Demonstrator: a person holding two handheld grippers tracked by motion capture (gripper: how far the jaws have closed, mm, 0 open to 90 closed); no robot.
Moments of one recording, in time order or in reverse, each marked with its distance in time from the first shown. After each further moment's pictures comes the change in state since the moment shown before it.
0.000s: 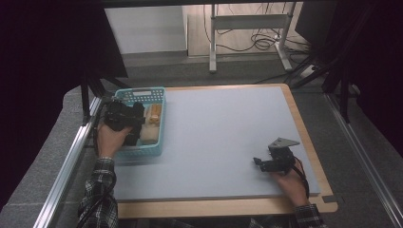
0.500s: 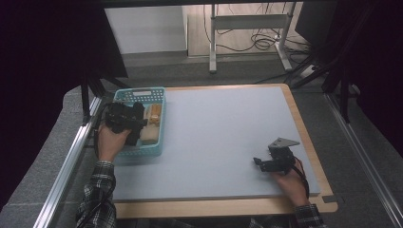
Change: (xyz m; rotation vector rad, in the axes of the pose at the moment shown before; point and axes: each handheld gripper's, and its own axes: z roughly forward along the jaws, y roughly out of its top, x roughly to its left) left arm -0.015 -0.003 -0.011 -0.041 -0.002 0.054; right arm 0.000 0.000 0.000 0.000 0.000 -0.001
